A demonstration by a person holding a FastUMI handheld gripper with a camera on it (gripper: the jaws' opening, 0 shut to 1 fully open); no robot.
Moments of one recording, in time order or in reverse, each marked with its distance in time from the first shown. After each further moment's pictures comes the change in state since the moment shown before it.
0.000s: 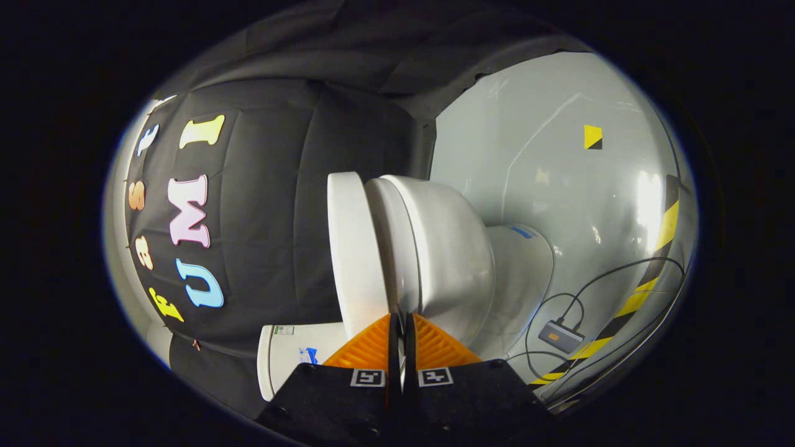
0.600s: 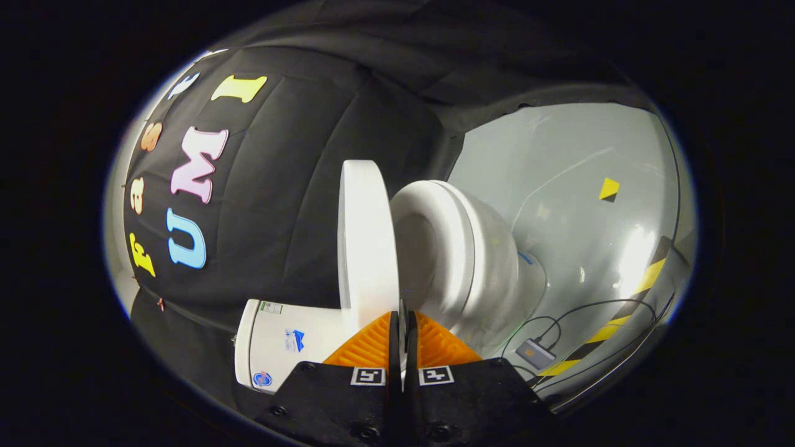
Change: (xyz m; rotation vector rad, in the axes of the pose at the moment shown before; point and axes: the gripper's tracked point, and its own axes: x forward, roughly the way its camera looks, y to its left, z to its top) arm -0.026 0.067 -0.009 -0.273 -0.023 -0.061
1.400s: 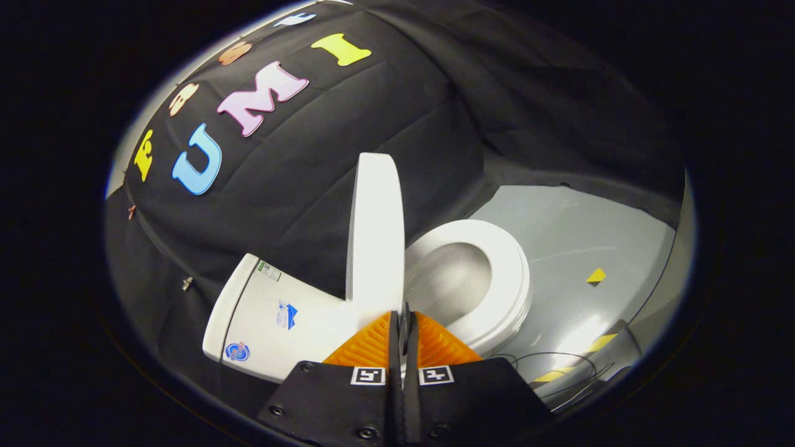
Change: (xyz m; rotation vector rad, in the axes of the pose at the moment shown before) arm -0.038 0.116 -0.014 -0.420 -0.094 -0.074
